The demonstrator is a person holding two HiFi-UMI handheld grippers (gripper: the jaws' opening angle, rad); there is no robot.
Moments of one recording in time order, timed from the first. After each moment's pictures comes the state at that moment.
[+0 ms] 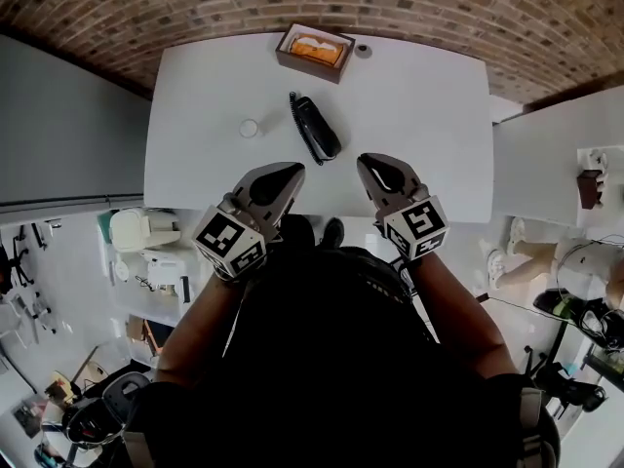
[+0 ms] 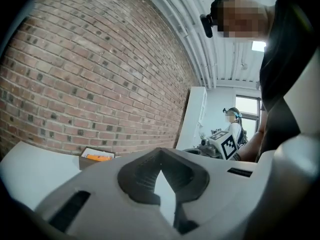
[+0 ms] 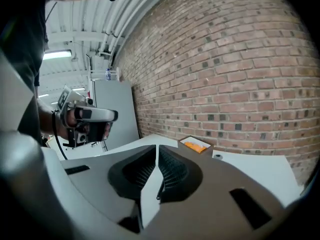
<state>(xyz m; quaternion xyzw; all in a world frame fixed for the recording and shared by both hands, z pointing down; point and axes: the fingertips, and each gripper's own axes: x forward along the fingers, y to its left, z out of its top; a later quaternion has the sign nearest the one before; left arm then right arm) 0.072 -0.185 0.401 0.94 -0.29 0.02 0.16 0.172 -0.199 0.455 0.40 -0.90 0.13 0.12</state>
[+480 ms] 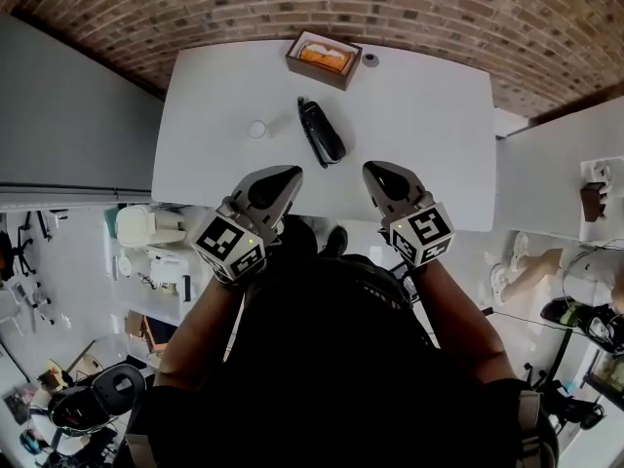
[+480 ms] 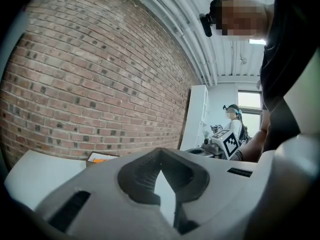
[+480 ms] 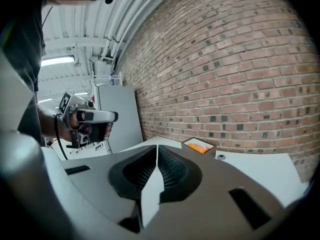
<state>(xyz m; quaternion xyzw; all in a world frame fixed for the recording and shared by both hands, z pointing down) 0.070 -0.164 0.383 0.94 -0.31 0.03 0.12 0.182 -0.177 0.439 0.39 -0.91 0.13 0.11</state>
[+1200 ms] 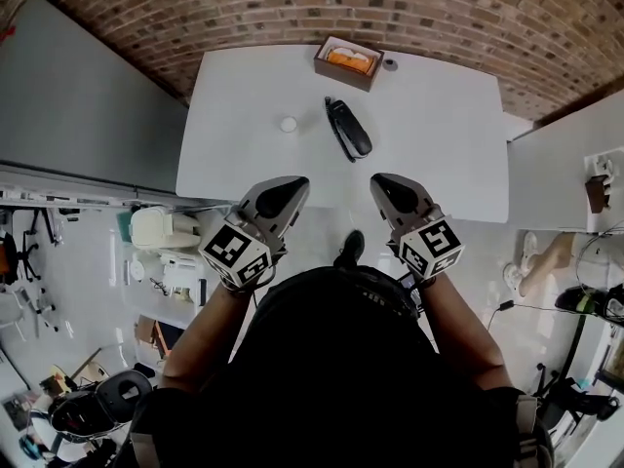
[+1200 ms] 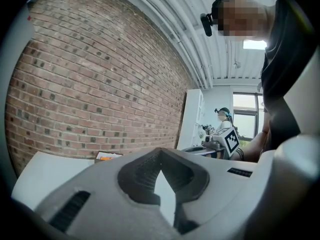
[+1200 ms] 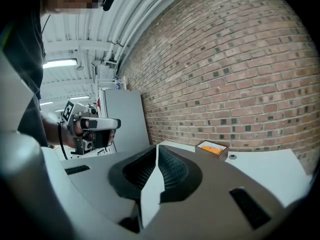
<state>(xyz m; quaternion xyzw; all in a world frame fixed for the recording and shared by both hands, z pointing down) -0.004 -0.102 0.366 0.94 -0.31 0.02 0.12 0.111 -0.111 0.408 0.39 -0.91 0.13 0.08</state>
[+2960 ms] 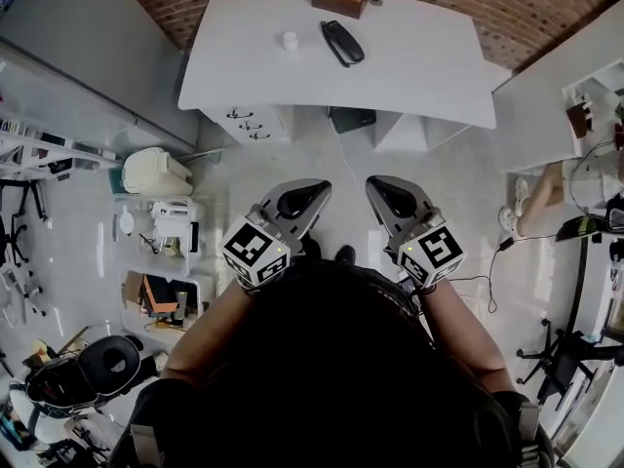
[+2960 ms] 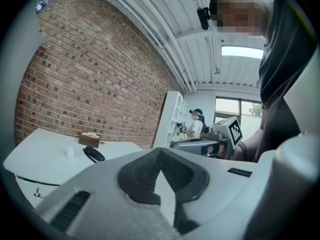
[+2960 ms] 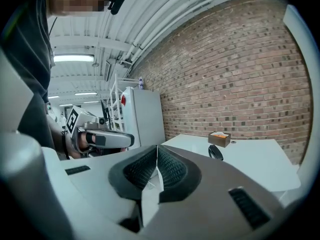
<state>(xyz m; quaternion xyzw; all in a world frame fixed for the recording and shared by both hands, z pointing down) -0.011 0.233 0.390 0.96 -0.26 0.00 0.13 0.055 0.229 0.392 0.39 -0.91 0.11 0.09</state>
